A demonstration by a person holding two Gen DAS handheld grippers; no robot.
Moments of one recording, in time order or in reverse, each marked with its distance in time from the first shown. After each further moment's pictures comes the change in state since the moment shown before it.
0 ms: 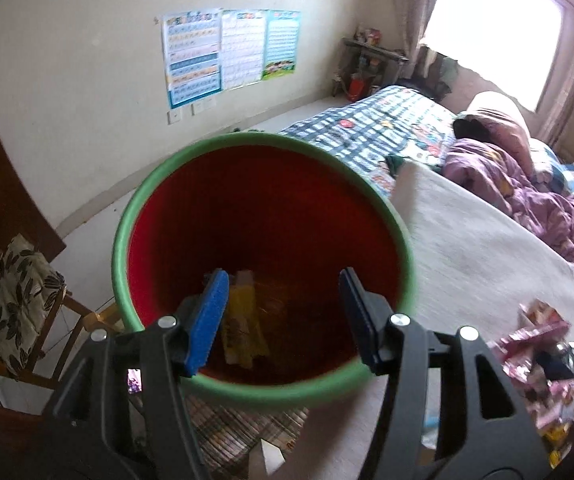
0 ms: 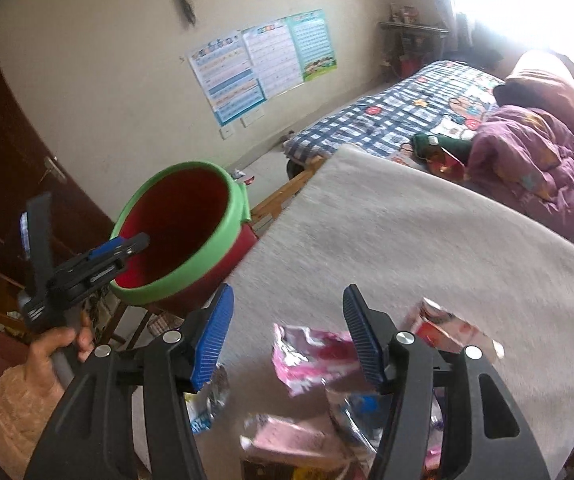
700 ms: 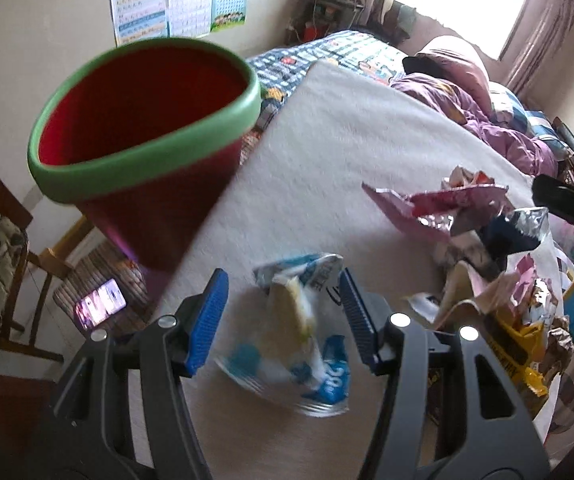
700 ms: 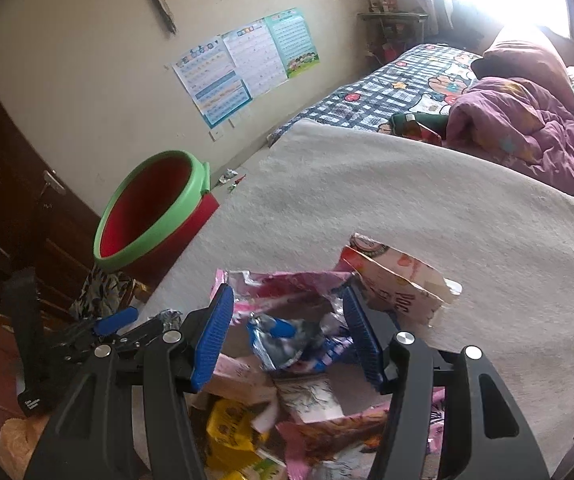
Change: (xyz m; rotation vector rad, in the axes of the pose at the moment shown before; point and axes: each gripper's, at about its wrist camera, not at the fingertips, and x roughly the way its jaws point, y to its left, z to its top) left arm -0.018 -0.093 -0.101 0.059 0.189 -0.109; right arm -0.029 -0.059 -0.046 0.048 0.008 0.023
